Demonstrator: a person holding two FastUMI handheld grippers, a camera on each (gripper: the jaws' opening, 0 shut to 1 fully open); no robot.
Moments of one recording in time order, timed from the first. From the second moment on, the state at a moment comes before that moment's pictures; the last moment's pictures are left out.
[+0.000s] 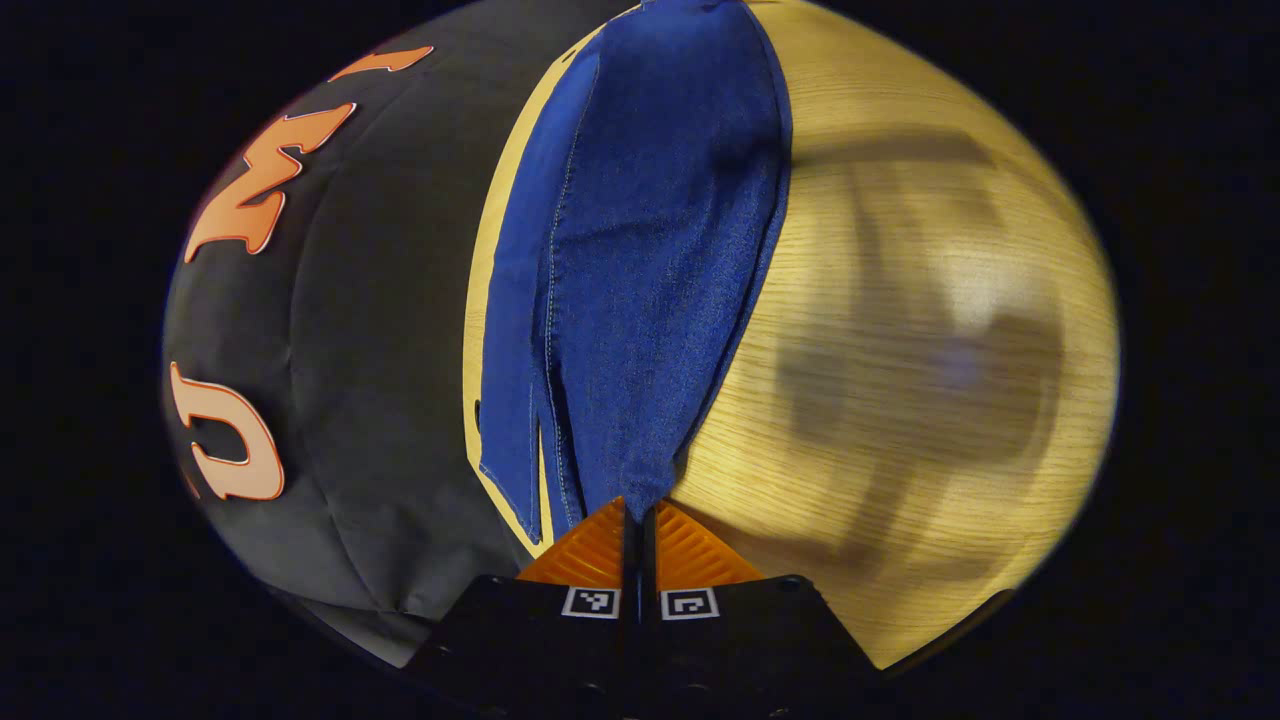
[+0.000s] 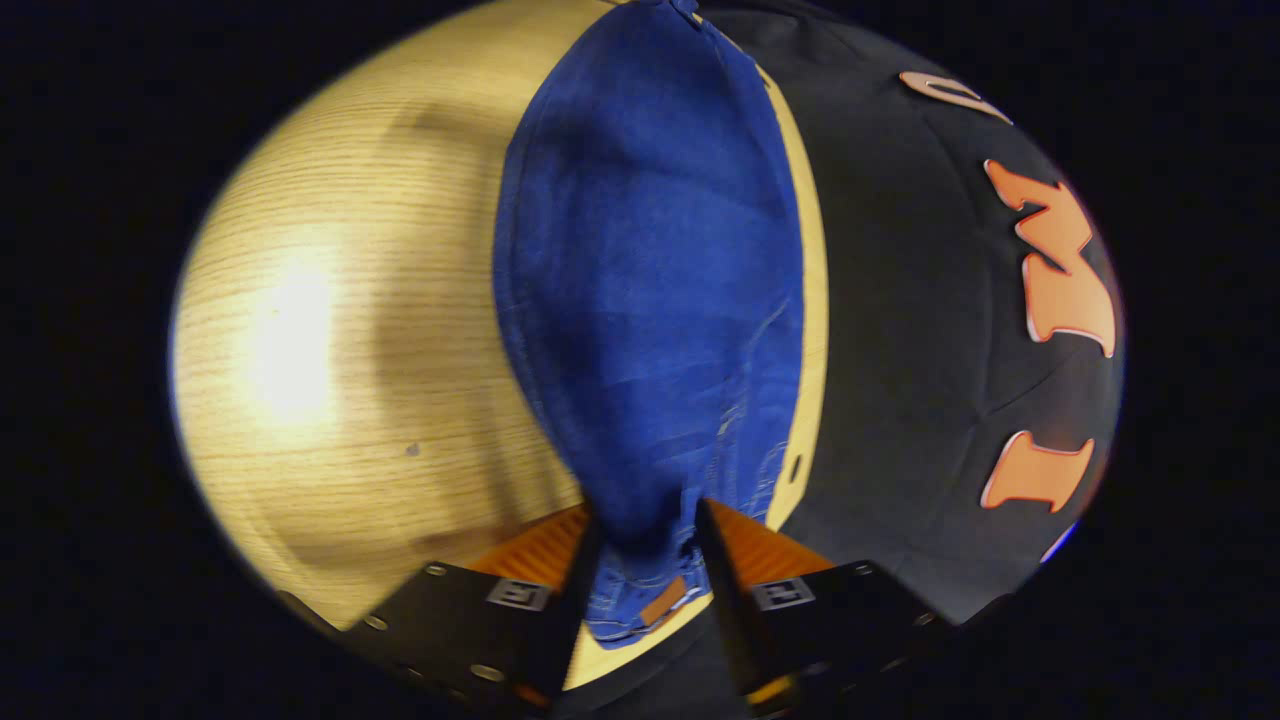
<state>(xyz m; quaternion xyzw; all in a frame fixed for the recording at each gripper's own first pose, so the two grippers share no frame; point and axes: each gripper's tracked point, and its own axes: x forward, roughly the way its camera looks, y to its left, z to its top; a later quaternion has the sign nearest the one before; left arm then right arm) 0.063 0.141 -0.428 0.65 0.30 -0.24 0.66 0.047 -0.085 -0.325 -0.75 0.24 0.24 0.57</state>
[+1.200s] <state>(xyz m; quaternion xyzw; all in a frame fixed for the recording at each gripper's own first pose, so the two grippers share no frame) 0.041 0.101 -0.426 0.56 0.45 -0.36 0.60 0.060 -0.059 -0.247 -0.60 0.41 0.41 0.56</state>
